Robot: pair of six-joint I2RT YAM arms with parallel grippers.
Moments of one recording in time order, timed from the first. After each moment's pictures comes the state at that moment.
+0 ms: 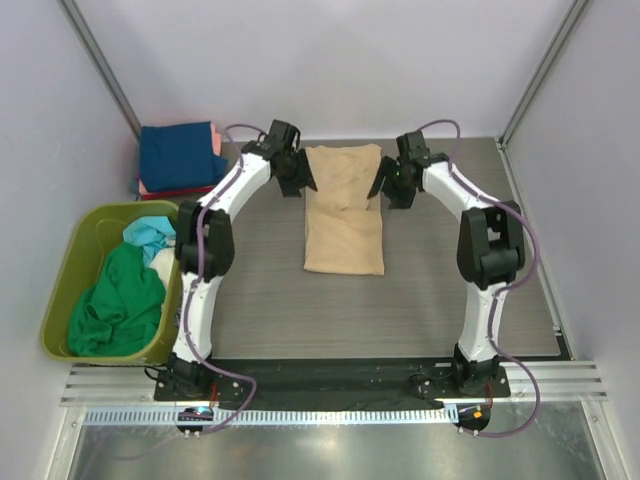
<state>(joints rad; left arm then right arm) -0.39 2.21 1.97 -0.73 0.14 -0.65 0.24 1.98 1.56 -0.59 -0.13 0.59</state>
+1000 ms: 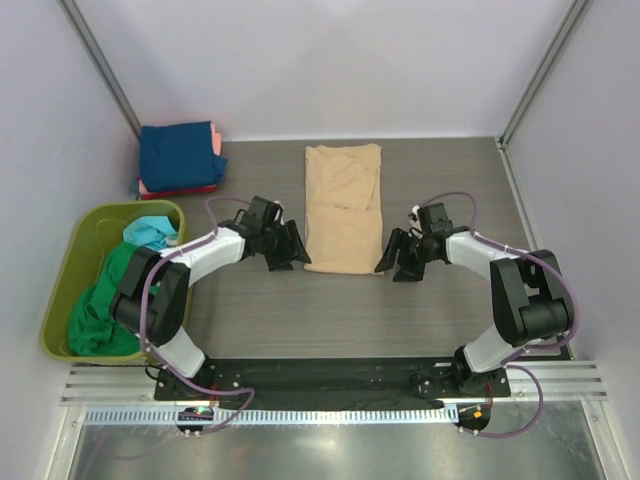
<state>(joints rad) -0.46 1.64 0.98 -0.34 0.28 -0.74 0.21 1.57 0.80 -0.38 -0.42 0.54</state>
